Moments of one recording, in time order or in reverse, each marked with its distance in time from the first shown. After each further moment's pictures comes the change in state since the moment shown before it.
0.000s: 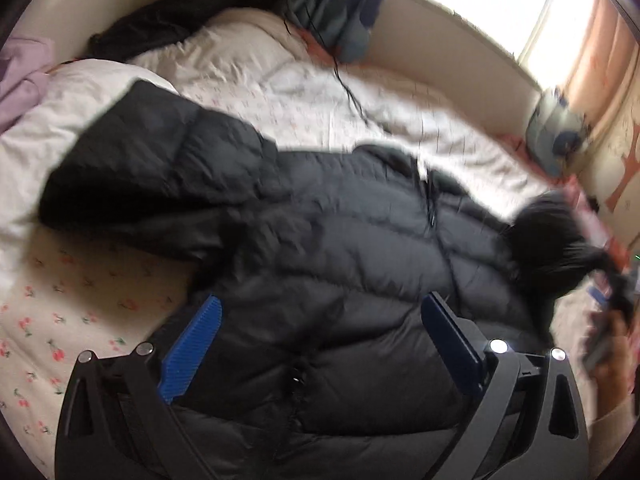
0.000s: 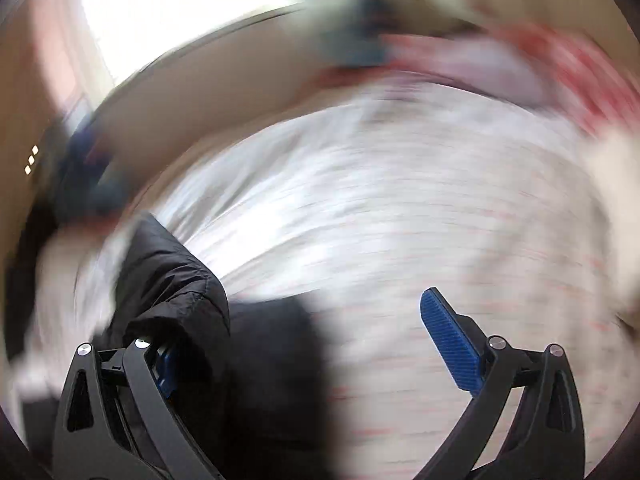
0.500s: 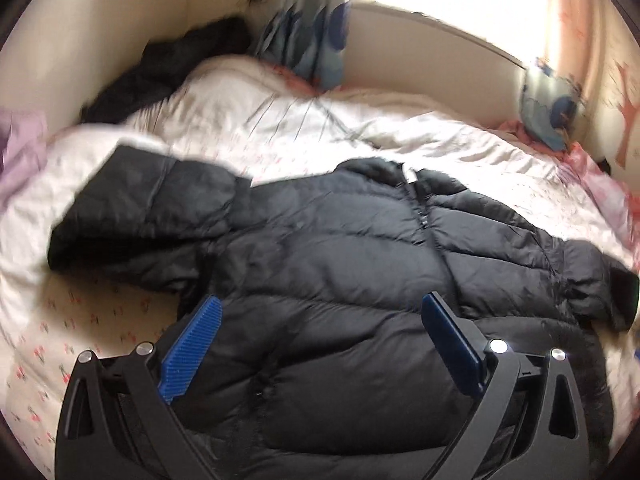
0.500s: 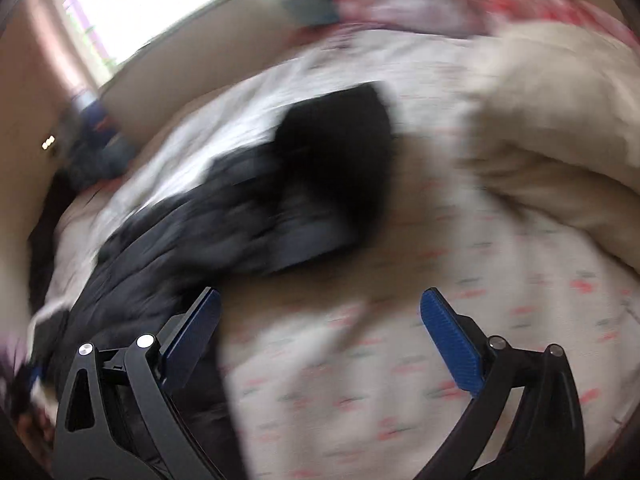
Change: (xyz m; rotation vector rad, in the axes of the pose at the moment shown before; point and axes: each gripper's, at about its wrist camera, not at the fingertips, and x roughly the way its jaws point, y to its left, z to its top) left arm -0.015 -0.053 -0.018 0.177 -0.174 0.105; right arm -0.119 -0.083 -0.097 -0.090 0.162 0.128
